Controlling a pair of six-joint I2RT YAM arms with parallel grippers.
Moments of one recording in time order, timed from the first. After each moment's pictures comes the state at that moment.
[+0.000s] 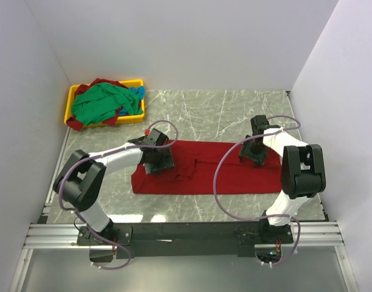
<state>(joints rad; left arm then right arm) -0.59 1.63 0.94 -0.43 -0.01 -0.83 0.05 1.71 1.04 -0.67 0.03 0.48</state>
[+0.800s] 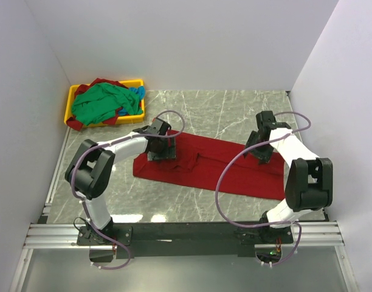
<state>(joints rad) -0.54 1.81 1.15 -0.42 0.00 -0.59 0.04 1.56 1.06 -0.83 0.07 0.53</state>
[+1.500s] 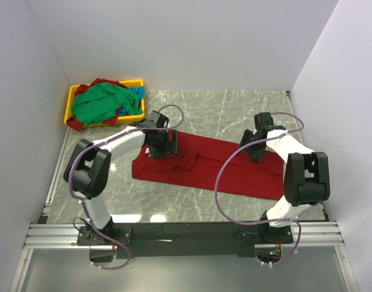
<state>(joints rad) -0.51 1.78 1.23 -0.52 0.18 -0.57 0.04 1.61 1.02 -0.62 -0.10 0.48</state>
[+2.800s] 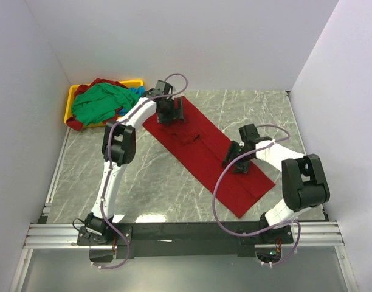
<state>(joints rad) -0.37 2.50 2.22 -0.72 0.23 -0.44 0.19 1.58 0.85 -0.50 -0.21 0.67</state>
